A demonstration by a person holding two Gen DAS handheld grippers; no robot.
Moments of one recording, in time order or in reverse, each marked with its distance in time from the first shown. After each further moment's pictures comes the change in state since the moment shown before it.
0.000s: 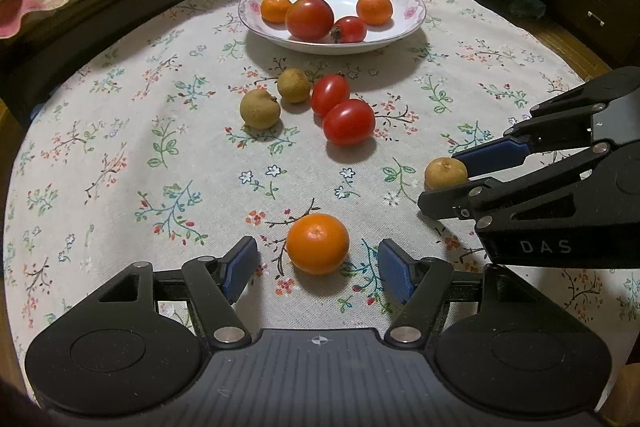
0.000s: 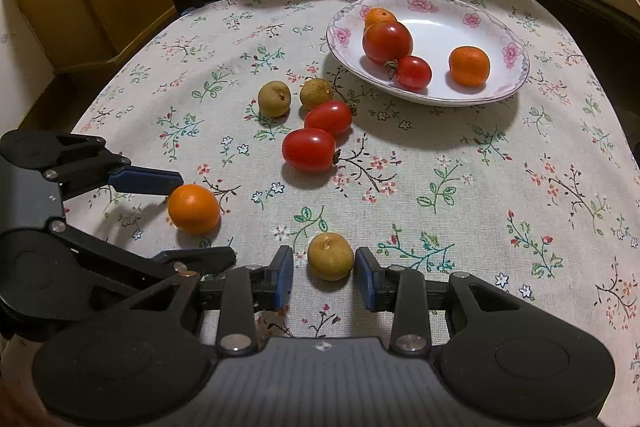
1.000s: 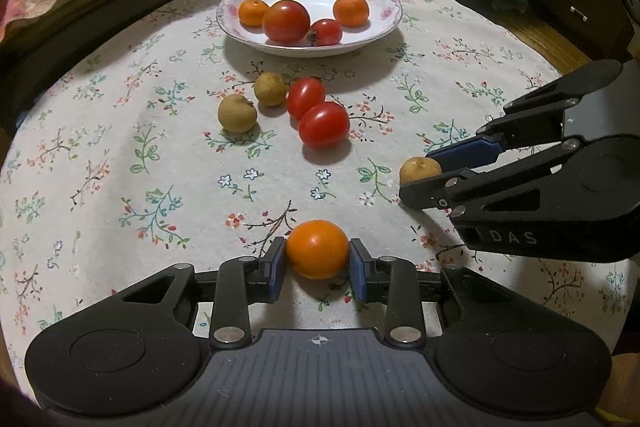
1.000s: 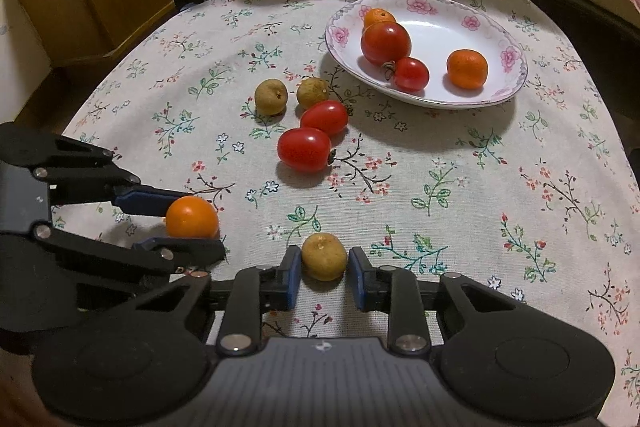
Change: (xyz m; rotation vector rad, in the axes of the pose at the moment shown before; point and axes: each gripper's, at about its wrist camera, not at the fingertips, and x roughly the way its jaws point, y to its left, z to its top) left arm -0.005 -0.007 0.002 0.022 0.003 -0.049; right arm 0.000 -0.001 0.000 -0.021 0.004 -0.015
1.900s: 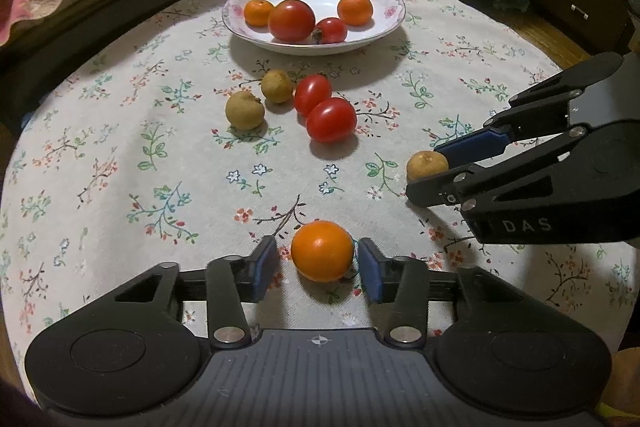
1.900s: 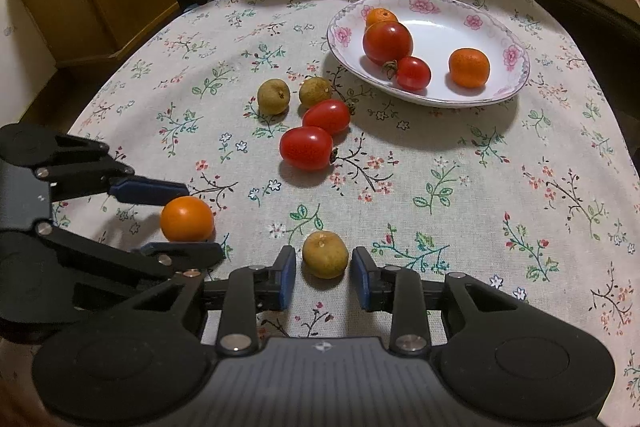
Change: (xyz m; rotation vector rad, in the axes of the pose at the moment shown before) left arm -0.002 0.002 -0.007 0.002 -0.013 0.017; right arm 0.000 -0.002 -0.002 -0.001 -0.005 0.013
